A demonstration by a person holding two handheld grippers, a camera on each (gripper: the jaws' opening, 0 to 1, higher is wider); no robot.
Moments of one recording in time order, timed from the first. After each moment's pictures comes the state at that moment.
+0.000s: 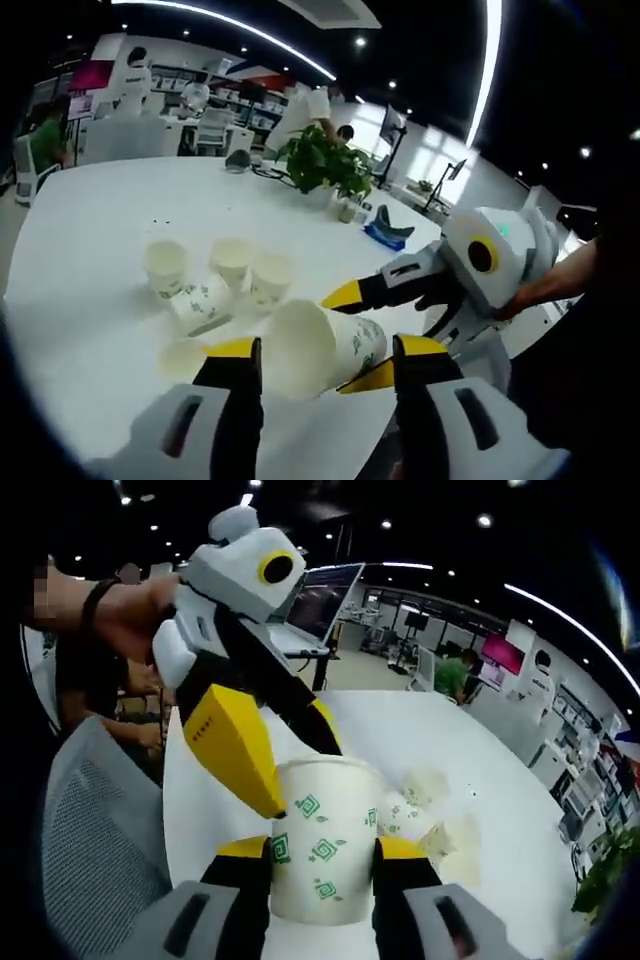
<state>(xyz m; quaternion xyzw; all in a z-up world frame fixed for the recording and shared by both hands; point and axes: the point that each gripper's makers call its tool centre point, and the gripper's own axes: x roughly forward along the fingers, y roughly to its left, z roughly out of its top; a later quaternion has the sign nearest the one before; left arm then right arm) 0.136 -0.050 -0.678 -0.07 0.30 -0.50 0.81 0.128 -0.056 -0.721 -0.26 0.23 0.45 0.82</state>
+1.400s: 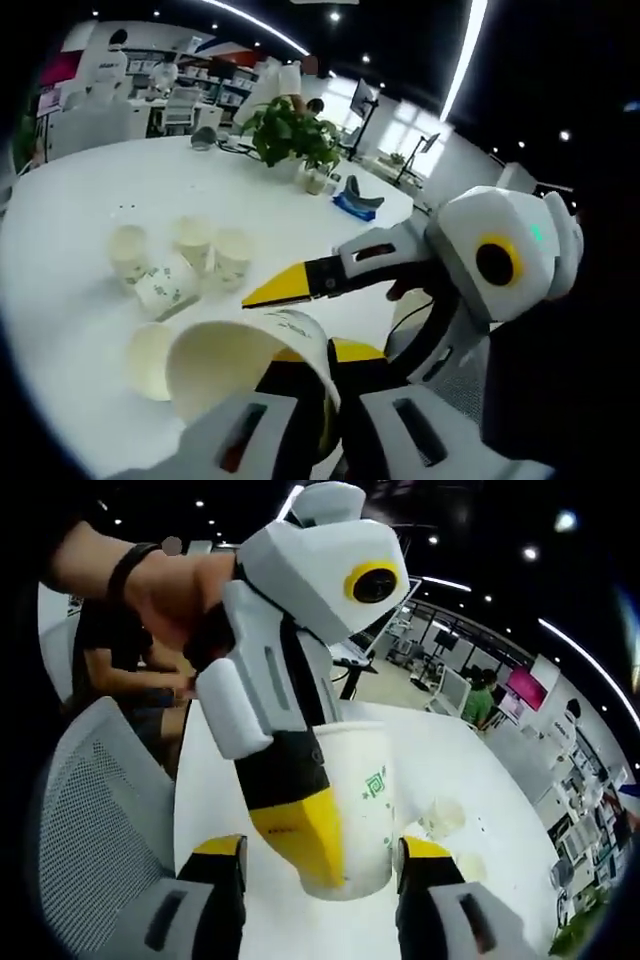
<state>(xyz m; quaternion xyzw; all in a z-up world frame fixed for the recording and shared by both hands) 0.108 -0.063 -0.685 -0.03 0.33 -0.55 0.77 0.113 -0.028 -0.718 -0.31 0.21 0.48 0.80</state>
